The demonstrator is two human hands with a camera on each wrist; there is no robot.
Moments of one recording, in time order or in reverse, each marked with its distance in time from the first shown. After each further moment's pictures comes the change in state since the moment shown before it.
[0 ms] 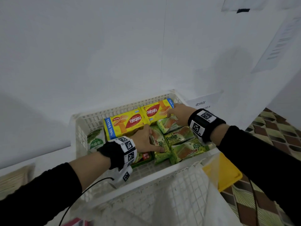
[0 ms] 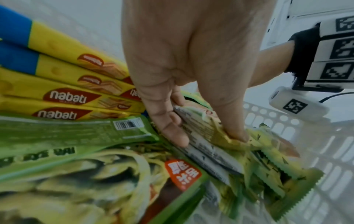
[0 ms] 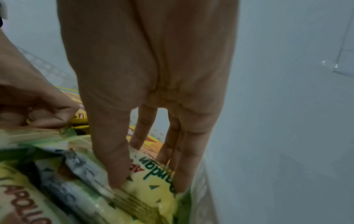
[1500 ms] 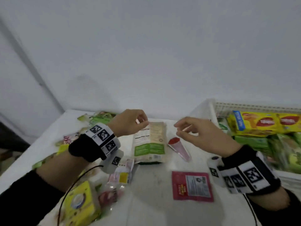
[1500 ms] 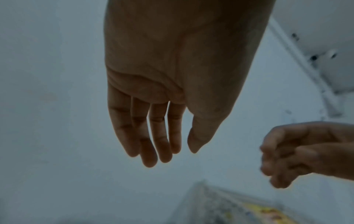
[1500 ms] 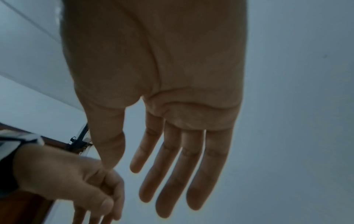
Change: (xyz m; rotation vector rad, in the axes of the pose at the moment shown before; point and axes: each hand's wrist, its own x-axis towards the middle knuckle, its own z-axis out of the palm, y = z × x) left_hand -0.424 -0.219 -0.126 0.097 0.581 -0.321; right_hand -0.122 -0.397 -0.012 0.683 0.131 -0.690
